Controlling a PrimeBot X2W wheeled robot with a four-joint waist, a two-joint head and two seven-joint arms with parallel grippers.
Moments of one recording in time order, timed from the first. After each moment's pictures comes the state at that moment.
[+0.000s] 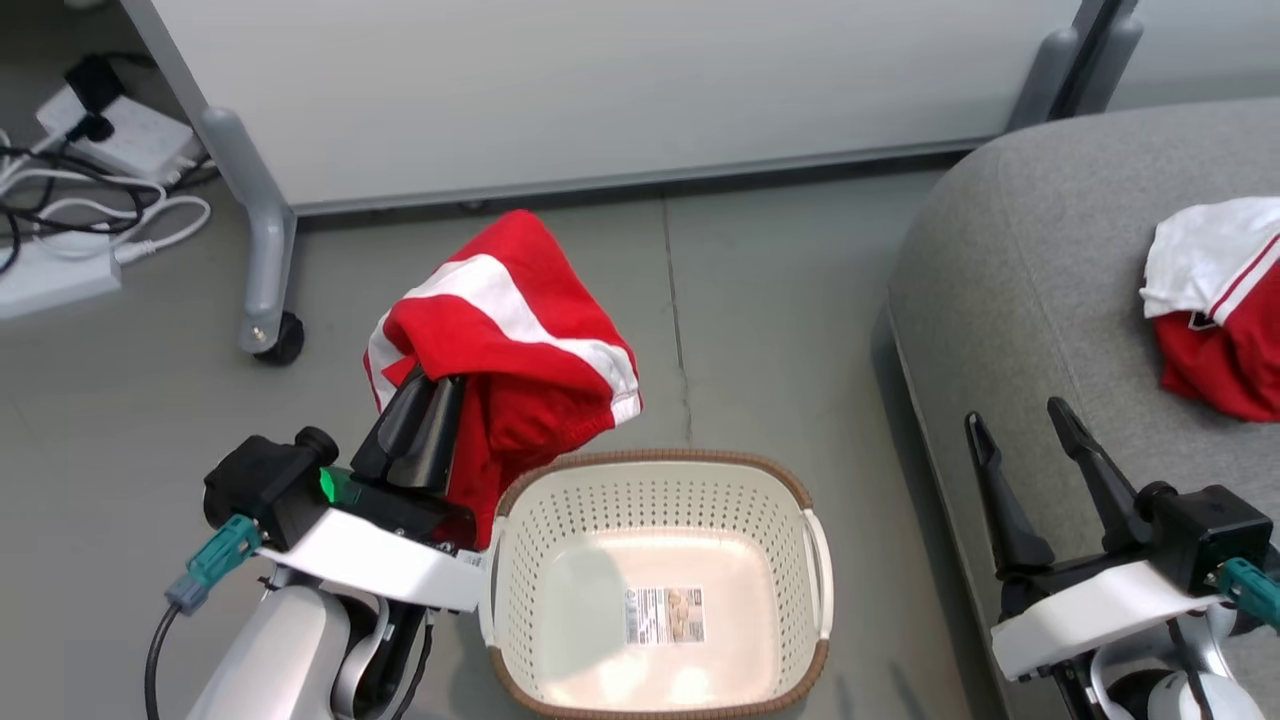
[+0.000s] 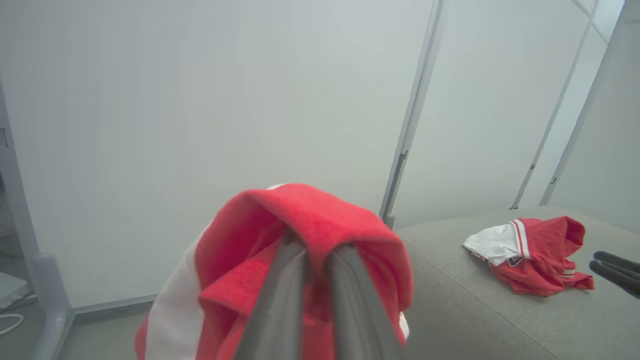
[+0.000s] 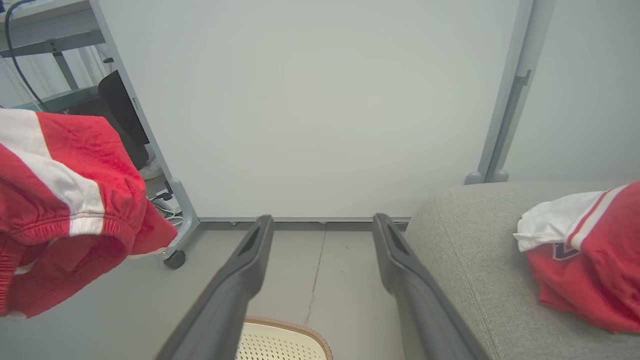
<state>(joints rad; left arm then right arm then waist) -0.27 0.19 -0.34 0.13 -0.48 -0.07 -0.26 -0.05 -0.05 0.05 -0.06 0.17 0.13 -0.01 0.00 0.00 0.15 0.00</state>
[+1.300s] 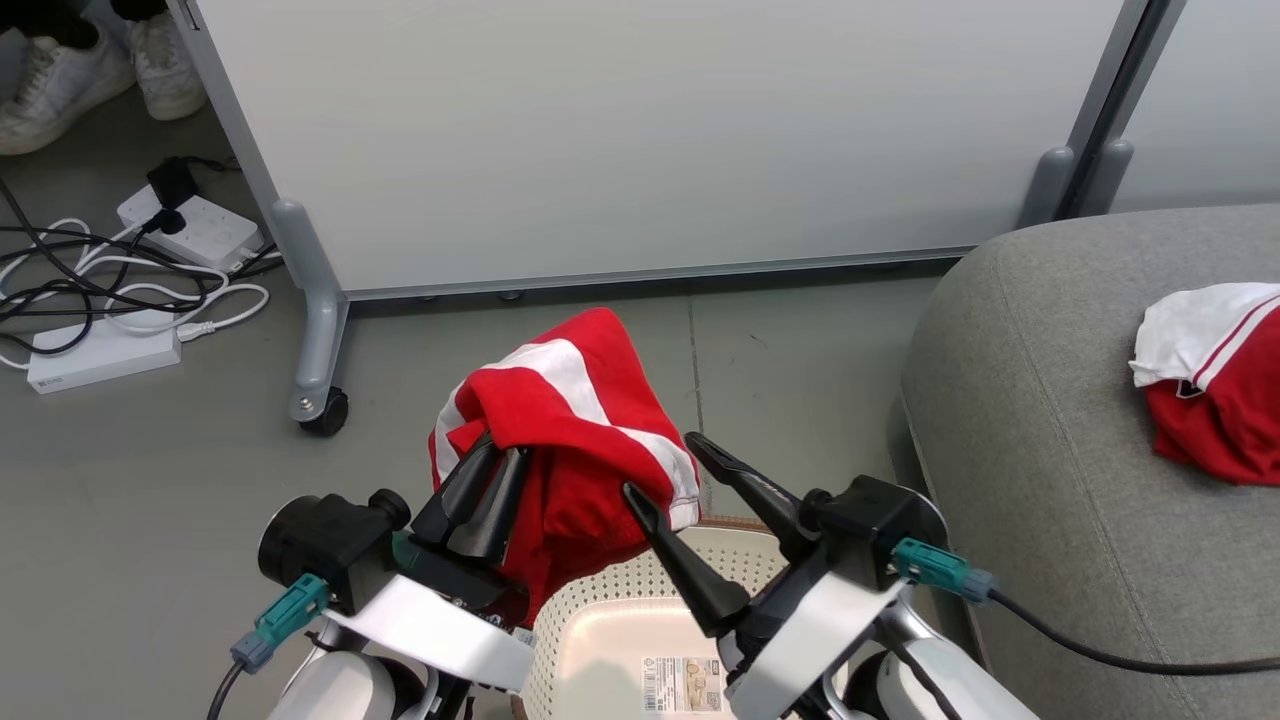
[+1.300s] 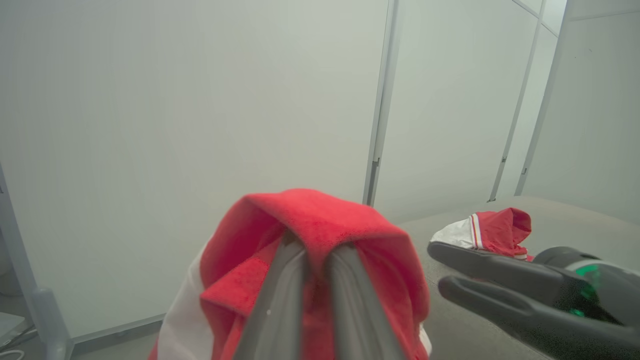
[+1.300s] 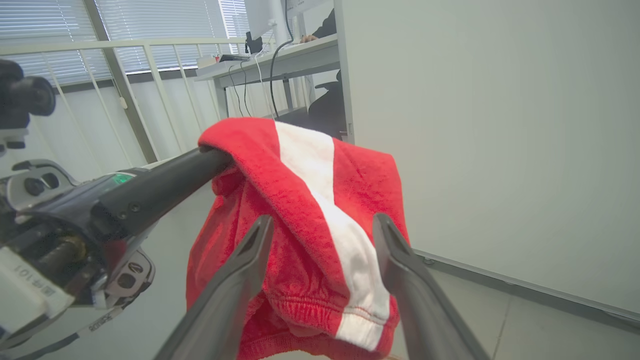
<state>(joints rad) -0.16 0.21 -0.43 -0.01 -0.45 -0.03 -0.20 -0.28 -0.05 0.60 0.11 0.38 0.13 -0.06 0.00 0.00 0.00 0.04</state>
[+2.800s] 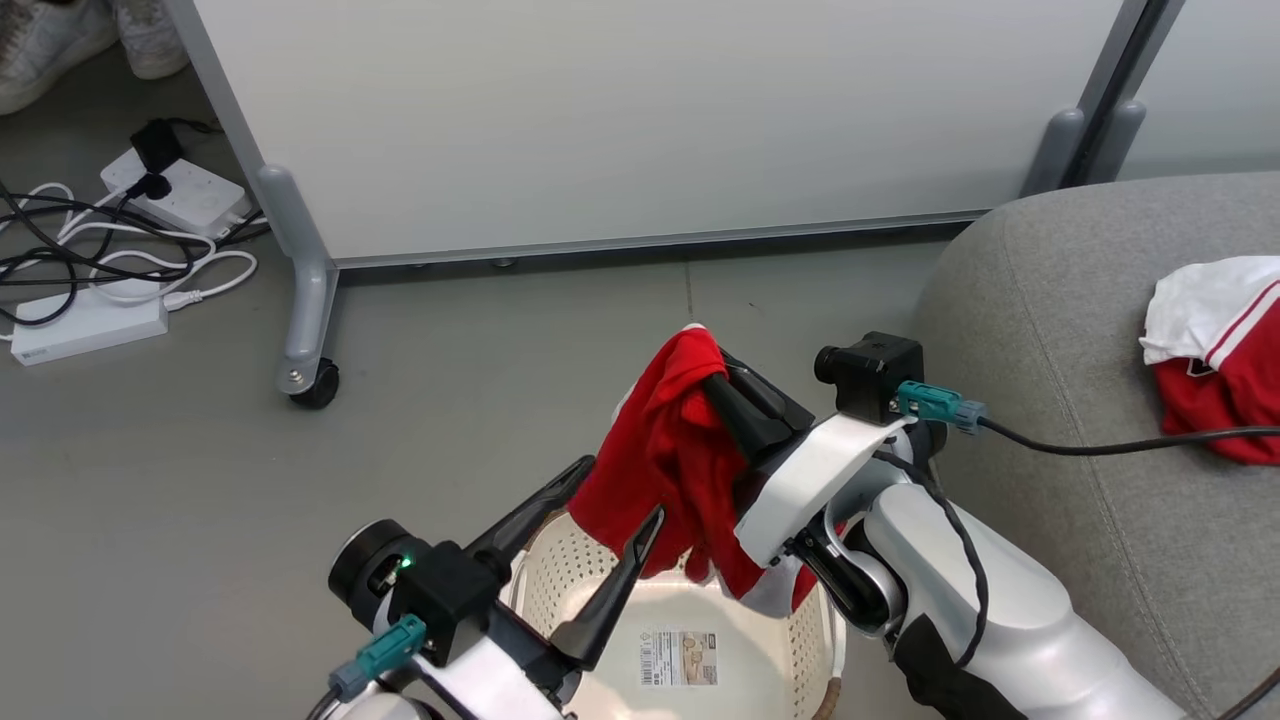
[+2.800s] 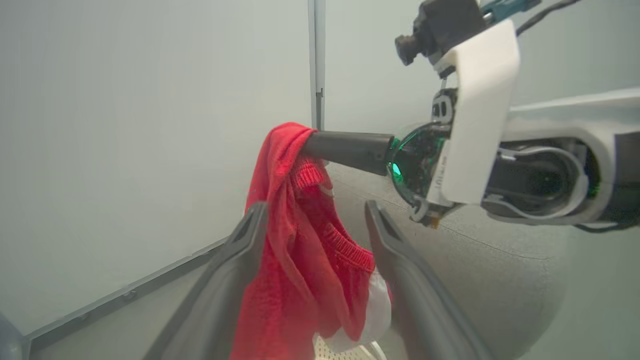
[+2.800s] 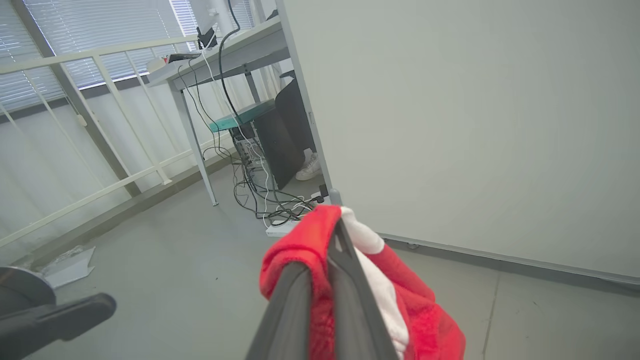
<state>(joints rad) -0.18 0.28 -0.60 -0.01 -0.40 -0.09 -0.14 -0.69 -0.05 0.80 0.63 0.74 0.13 -0.26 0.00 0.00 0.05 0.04</state>
